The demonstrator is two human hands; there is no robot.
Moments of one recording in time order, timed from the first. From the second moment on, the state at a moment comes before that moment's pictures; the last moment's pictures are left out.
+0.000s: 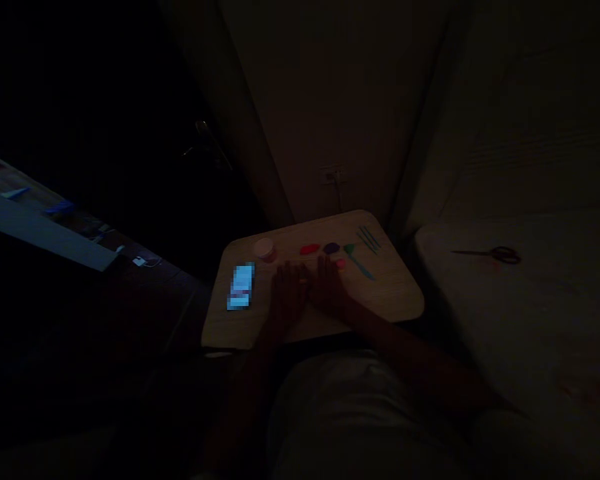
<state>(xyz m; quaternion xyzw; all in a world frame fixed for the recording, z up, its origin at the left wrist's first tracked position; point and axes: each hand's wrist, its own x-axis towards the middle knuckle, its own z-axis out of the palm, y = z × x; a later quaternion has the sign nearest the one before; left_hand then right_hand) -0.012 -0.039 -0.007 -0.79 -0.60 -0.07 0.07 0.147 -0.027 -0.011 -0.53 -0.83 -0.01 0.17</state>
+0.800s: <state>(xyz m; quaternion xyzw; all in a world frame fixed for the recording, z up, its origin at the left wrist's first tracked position) -0.008 -0.038 0.000 -0.80 -0.60 -0.04 0.07 0.143 -0.029 -0.006 -0.53 -0.83 -0.01 0.14</state>
